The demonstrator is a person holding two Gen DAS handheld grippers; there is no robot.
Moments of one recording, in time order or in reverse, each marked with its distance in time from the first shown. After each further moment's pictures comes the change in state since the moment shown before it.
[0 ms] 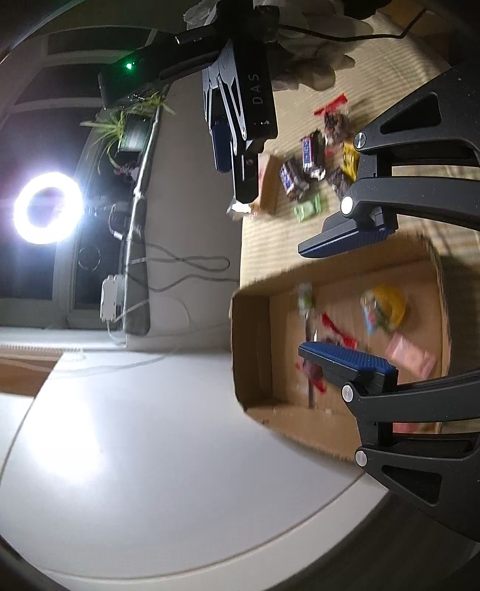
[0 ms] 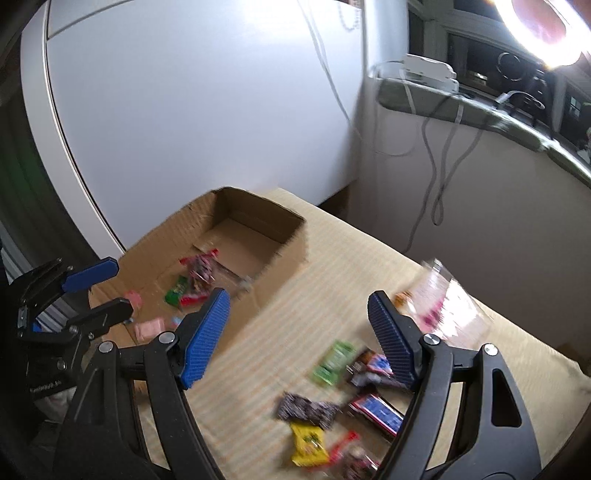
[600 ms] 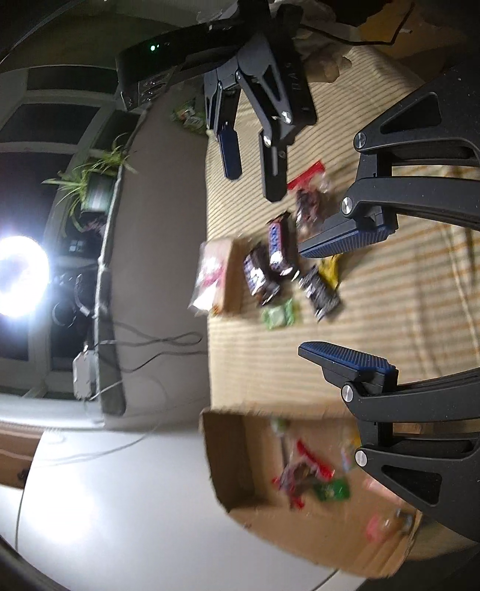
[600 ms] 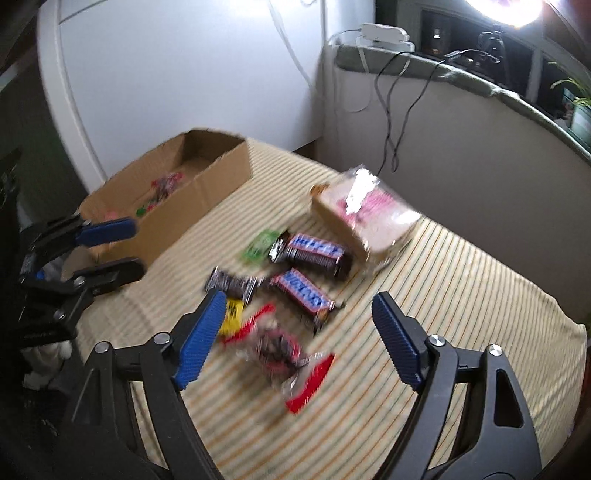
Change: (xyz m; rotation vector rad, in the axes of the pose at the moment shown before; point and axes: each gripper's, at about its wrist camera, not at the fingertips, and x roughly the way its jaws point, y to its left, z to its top) left arm 0.025 -0.091 -0.022 0.070 0.105 -0.183; right arm -0.043 -0.054 -0.094 -0.023 0.099 -0.002
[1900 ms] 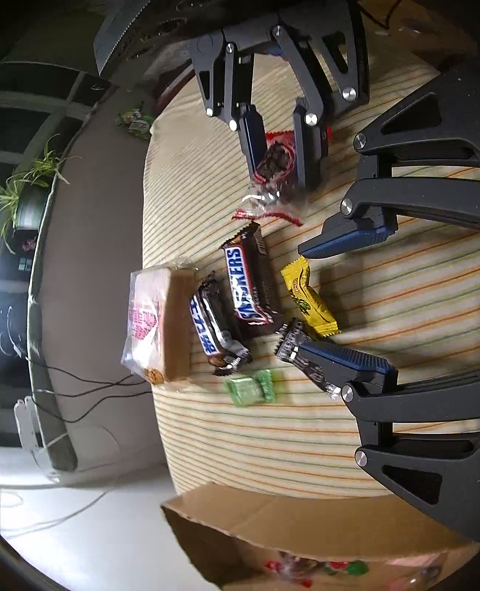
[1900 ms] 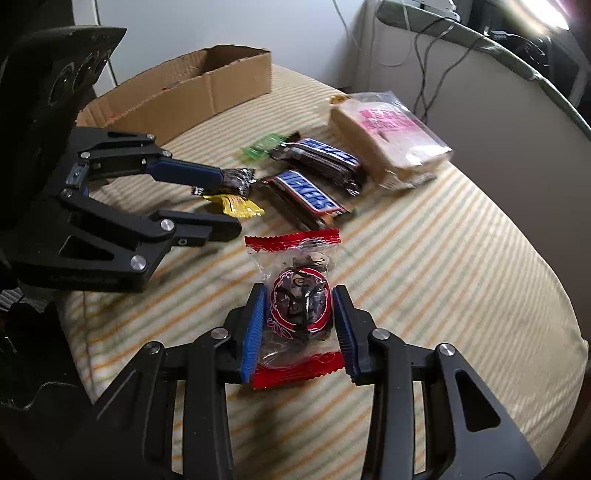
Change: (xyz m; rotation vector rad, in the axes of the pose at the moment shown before) left arm 0.091 -0.036 0.005 0.067 0.215 -0.046; right arm 0.032 -0.017 -0.045 -0.124 0.158 0.016
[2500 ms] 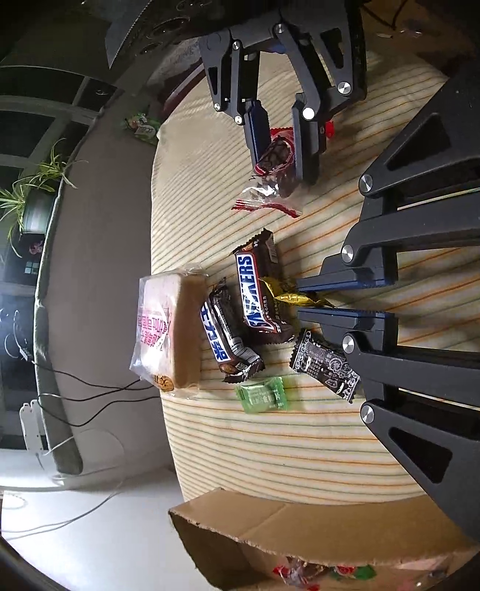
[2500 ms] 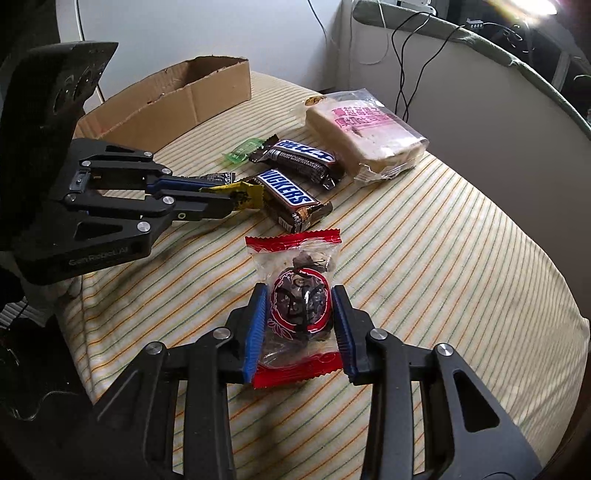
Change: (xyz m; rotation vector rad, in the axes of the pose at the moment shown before) left arm -0.001 -0.001 0.000 -0.012 -0.029 -0.023; right arm -0.010 -0.006 -0.006 0.062 -0.026 -0.025
